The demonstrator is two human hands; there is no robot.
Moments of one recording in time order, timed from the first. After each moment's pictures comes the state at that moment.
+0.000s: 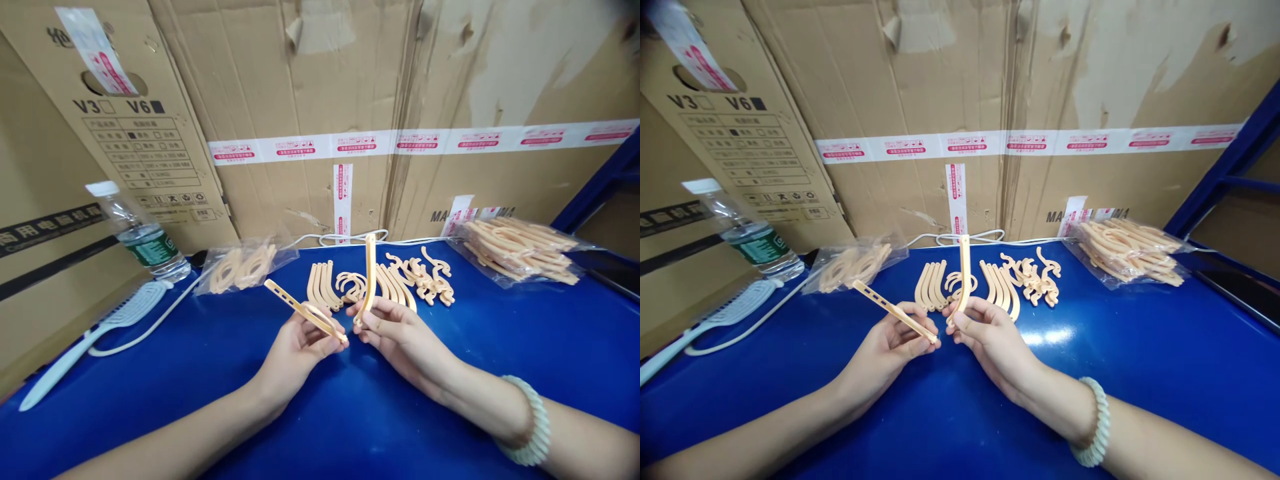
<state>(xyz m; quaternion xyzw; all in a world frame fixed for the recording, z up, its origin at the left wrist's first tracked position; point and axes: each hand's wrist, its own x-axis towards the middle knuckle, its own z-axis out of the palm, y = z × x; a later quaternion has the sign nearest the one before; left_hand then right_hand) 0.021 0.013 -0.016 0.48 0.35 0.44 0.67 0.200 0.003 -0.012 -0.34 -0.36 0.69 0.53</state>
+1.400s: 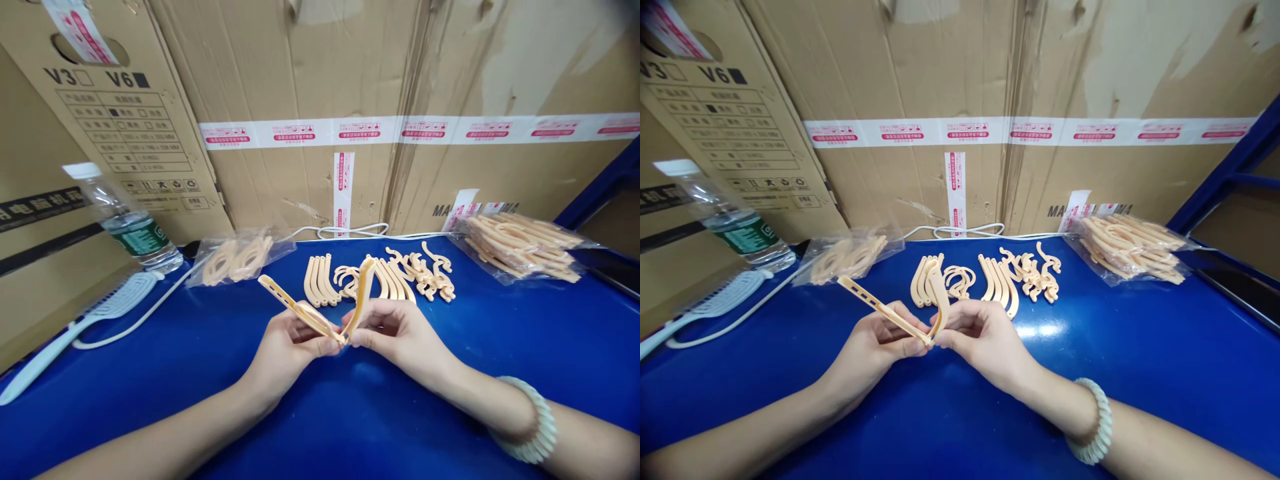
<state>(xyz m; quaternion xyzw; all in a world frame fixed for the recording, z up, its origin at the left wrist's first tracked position) 0.018 0.015 -0.012 0.49 0.41 0.42 0.64 0.204 0.004 -0.009 -0.38 -0.58 0.56 0.45</state>
